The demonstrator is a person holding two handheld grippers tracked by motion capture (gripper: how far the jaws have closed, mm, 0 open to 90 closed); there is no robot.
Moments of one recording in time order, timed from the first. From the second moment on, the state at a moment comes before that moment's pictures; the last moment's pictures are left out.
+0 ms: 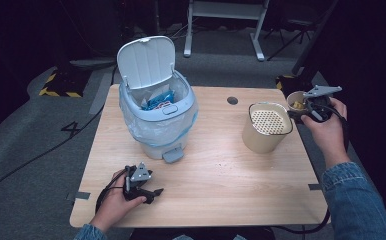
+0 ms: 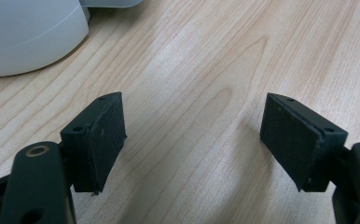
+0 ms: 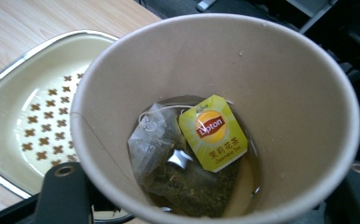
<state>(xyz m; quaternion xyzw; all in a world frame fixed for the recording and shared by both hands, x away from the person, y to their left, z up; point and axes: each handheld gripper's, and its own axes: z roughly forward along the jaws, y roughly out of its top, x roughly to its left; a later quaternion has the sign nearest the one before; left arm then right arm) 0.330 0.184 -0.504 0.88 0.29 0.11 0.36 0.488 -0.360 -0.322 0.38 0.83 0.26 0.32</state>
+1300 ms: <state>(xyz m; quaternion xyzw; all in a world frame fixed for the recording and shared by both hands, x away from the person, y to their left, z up) 0.330 0.184 -0.504 0.88 0.29 0.11 0.36 0.493 -0.316 -0.334 0.15 0.86 -0.05 0.49</state>
